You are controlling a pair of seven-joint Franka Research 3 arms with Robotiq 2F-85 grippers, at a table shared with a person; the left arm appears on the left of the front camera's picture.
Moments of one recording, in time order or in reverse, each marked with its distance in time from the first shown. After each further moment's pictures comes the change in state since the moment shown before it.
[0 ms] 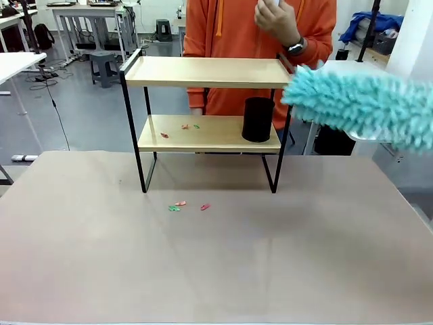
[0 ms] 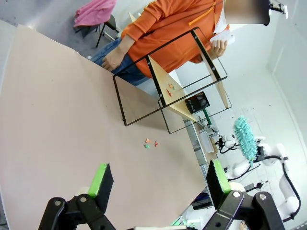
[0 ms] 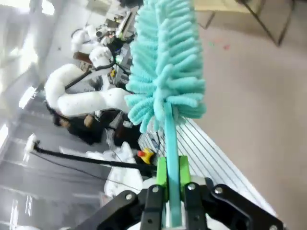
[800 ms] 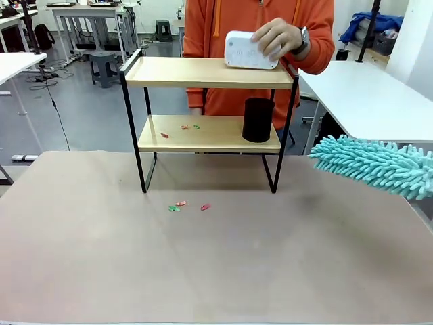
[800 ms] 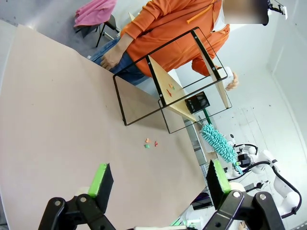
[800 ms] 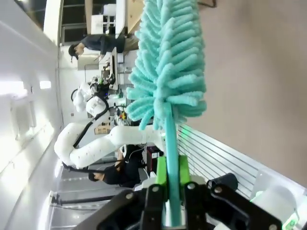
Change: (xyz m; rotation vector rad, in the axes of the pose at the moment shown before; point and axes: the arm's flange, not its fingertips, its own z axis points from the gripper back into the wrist) left arm 0.000 0.000 0.000 0.000 0.000 0.000; right arm -0.057 -0.076 -0.014 -0.019 -0.112 -0.429
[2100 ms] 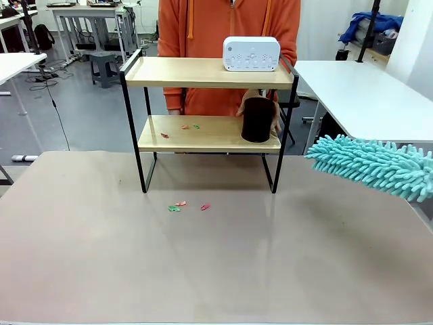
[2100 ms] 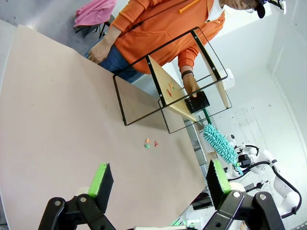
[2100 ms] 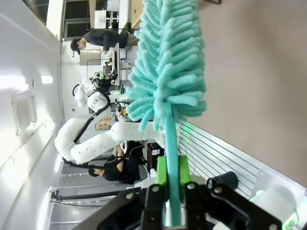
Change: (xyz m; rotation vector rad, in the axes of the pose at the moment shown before) left arm 0.000 0.000 0.000 0.000 0.000 0.000; right arm -0.002 0.000 0.000 0.010 0.012 0.013
